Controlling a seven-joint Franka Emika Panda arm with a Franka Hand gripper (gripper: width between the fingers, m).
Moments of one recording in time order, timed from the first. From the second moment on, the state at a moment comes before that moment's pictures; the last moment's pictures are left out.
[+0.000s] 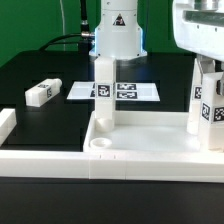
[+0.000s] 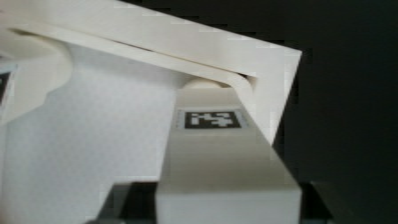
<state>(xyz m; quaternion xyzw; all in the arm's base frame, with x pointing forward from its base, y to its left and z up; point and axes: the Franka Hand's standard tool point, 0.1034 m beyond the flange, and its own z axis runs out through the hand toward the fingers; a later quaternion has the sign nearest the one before) 0.636 0.099 0.115 -0.77 0.63 0.00 0.06</state>
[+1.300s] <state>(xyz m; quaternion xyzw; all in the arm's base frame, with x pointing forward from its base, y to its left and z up) 0.635 0.106 0.115 -0.96 0.27 -0.03 0.04</state>
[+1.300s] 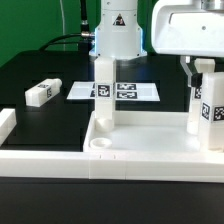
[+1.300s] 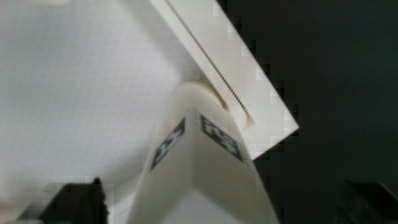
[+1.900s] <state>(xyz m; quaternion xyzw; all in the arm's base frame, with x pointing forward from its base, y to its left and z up) 0.635 0.101 0.115 -1.00 0.04 -0.04 0.01</state>
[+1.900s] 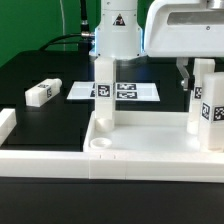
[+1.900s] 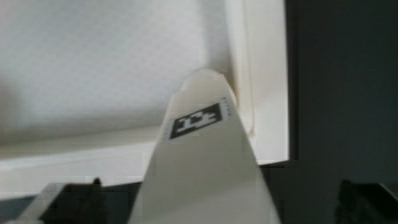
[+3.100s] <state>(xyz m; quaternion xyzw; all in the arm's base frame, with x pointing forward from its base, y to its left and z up) 0.636 0.098 0.115 -0.99 0.15 -0.03 0.02</state>
